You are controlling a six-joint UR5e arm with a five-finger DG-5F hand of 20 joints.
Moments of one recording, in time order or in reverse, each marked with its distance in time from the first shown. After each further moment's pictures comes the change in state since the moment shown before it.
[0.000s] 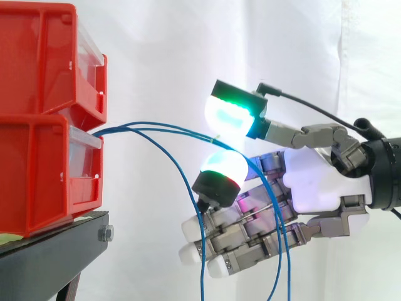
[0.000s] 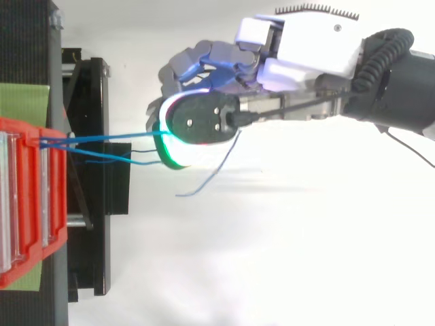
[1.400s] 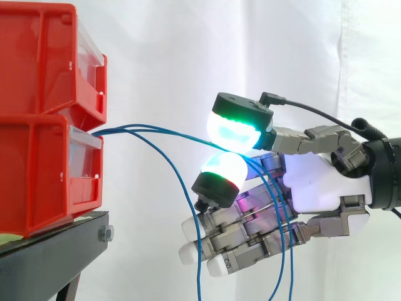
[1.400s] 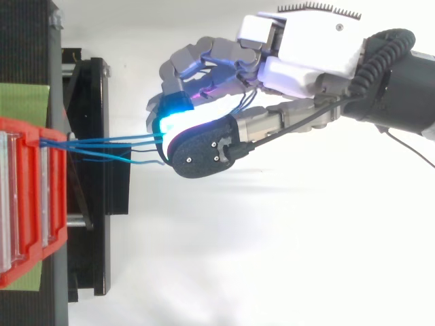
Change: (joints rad) arm 0.006 0.001 -0.002 0.009 0.016 -0.011
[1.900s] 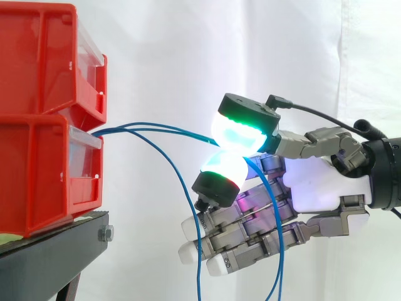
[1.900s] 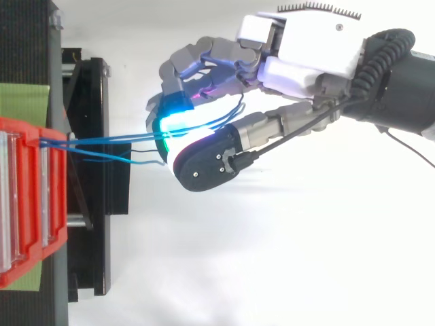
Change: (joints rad) arm 0.000 0.000 0.000 0.002 0.000 0.000
